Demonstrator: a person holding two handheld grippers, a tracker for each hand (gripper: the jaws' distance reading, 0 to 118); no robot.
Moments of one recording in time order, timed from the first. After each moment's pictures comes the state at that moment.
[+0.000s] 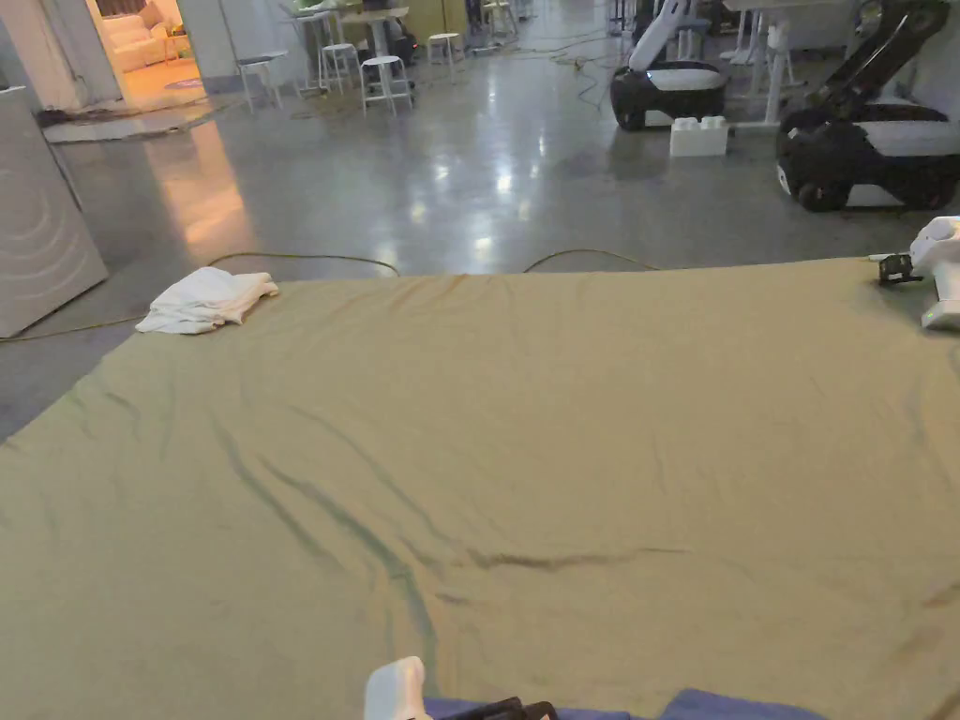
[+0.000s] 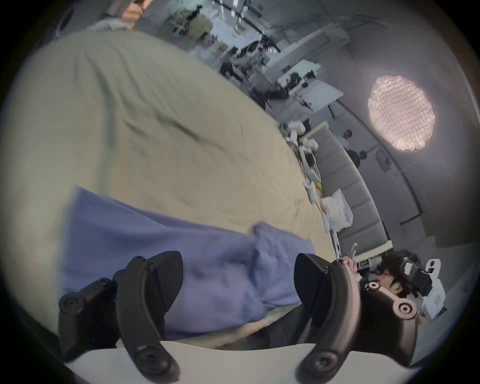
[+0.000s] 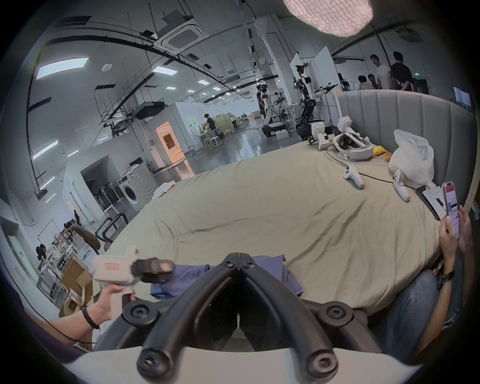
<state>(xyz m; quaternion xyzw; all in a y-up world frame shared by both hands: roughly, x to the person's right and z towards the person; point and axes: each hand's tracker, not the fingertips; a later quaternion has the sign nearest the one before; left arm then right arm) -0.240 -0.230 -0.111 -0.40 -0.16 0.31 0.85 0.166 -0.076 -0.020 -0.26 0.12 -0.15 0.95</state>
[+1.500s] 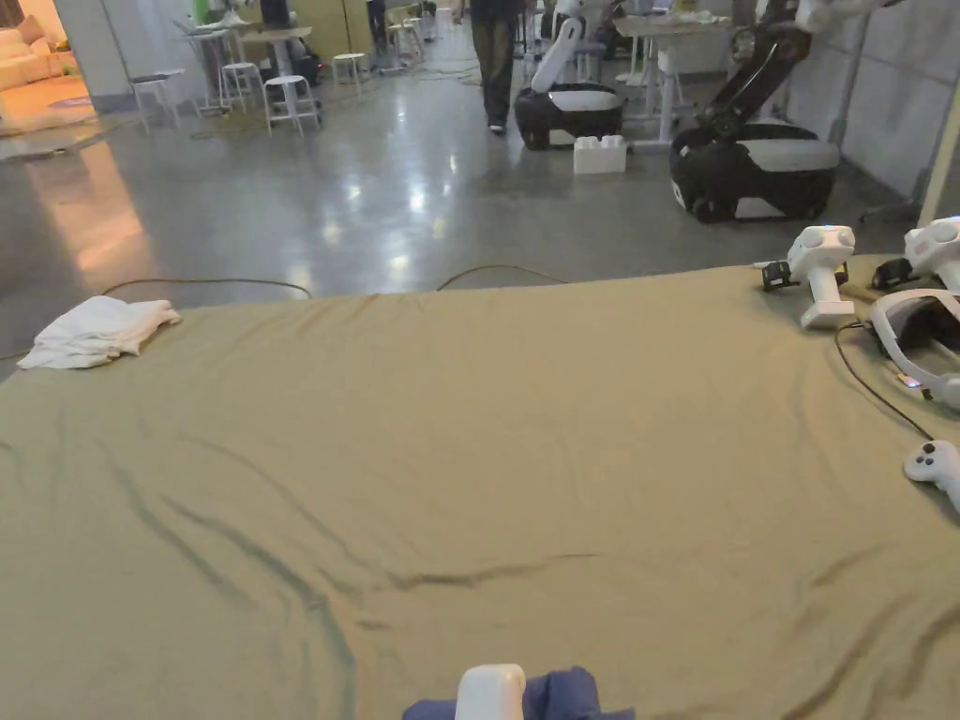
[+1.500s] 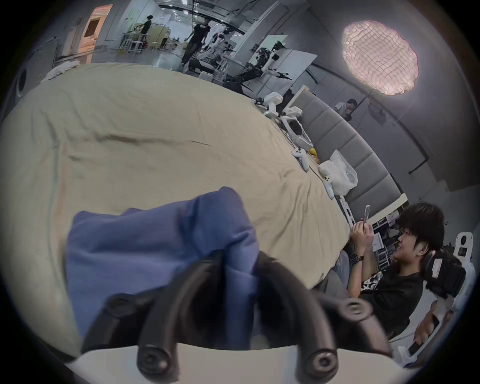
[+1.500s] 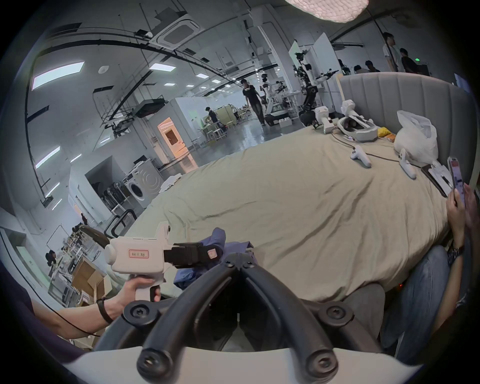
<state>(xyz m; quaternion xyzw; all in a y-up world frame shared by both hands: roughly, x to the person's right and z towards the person) -0.094 -0.230 -0.141 -0.43 -0.25 0.19 0.85 0.173 -0.075 -0.003 -0.29 0.13 -0.18 0.93</state>
